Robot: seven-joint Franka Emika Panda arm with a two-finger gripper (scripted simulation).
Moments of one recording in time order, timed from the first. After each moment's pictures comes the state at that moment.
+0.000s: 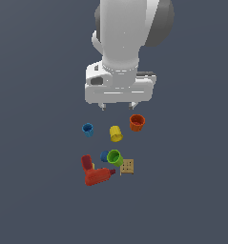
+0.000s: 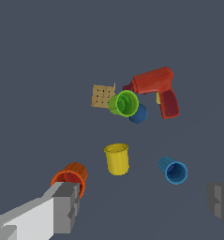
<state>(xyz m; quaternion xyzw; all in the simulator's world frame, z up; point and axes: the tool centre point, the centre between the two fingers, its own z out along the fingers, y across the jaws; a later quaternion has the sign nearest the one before) -0.002 0.015 0.303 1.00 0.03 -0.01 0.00</state>
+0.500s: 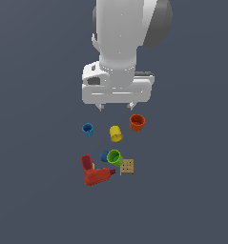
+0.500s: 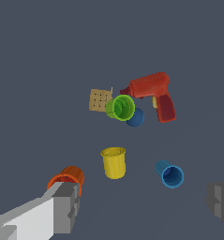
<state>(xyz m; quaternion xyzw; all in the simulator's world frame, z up) 0.004 0.008 0.306 1.00 0.03 -0.01 0.01</state>
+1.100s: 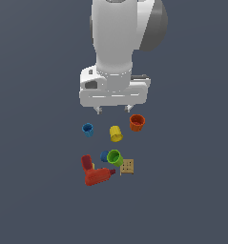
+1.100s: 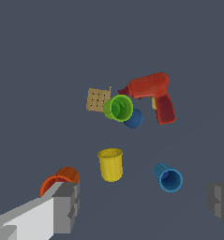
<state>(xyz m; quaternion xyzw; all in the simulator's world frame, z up) 0.005 0.000 0.296 1.00 0.04 0.00 0.01</state>
